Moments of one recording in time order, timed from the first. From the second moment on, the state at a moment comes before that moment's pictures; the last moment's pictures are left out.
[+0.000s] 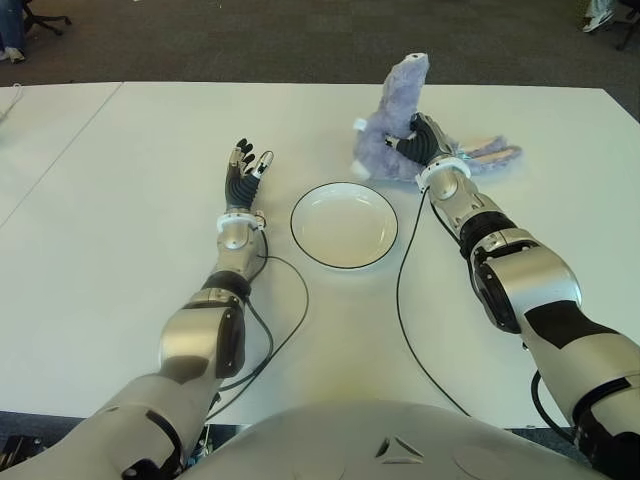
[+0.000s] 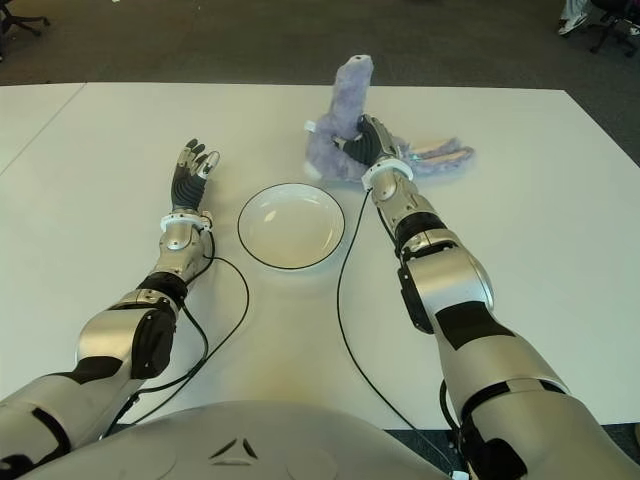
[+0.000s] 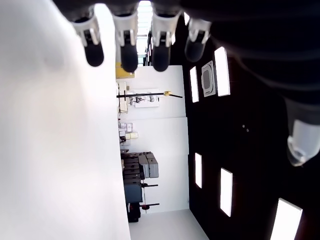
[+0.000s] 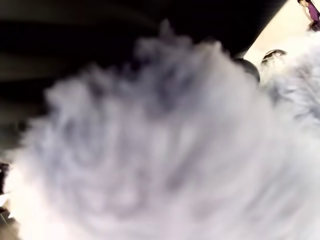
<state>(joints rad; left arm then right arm) -0.59 0.07 0.22 1.22 0.06 -0.60 0.13 -0.95 -0.26 0.22 1.31 -0.49 -0.38 -0.30</state>
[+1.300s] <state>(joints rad) -0.59 0.07 0.22 1.22 0.06 -0.60 0.13 -1.01 -0.31 0.24 1.28 -0.51 -0.52 -0.46</state>
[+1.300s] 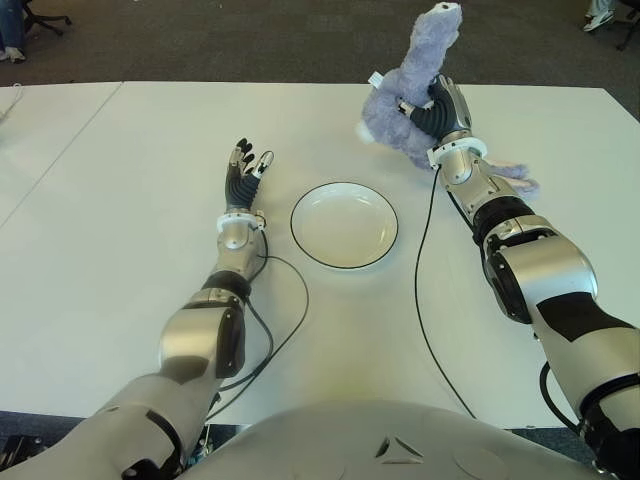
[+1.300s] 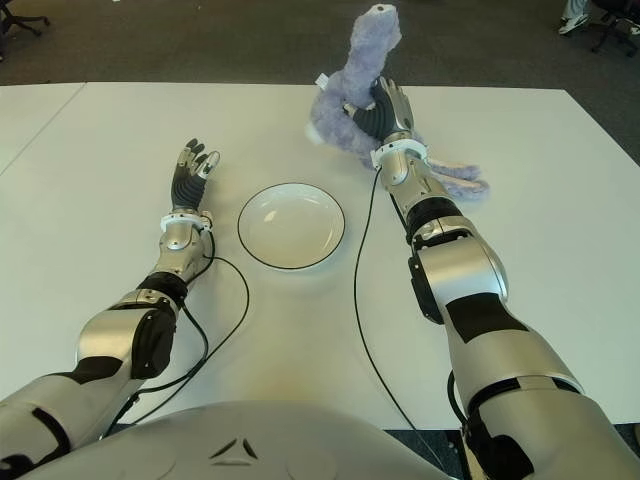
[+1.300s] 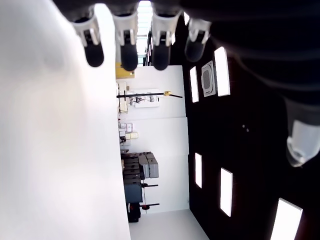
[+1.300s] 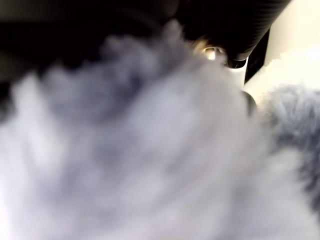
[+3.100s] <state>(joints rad) -0.59 0.07 0.22 1.22 0.06 -0.60 0.13 -0.94 -0.27 0.42 0.94 -0.70 -0.75 -0.62</state>
